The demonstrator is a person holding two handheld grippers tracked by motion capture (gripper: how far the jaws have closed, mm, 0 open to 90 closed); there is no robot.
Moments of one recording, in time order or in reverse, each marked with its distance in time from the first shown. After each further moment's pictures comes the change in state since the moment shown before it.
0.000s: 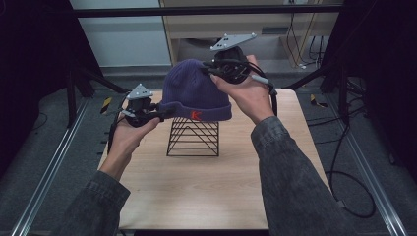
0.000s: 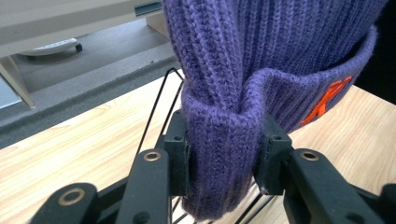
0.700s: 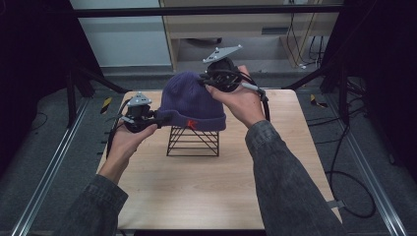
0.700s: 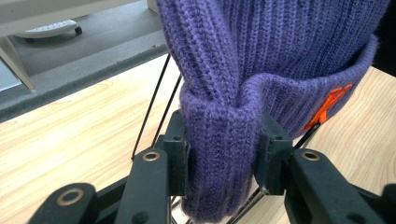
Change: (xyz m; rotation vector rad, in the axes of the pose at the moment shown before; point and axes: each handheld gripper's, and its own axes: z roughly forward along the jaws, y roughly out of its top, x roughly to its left) left arm 0.011 -0.027 0.007 0.054 0.002 -0.009; right arm 0.005 -0.024 0.030 0.097 0.021 0.009
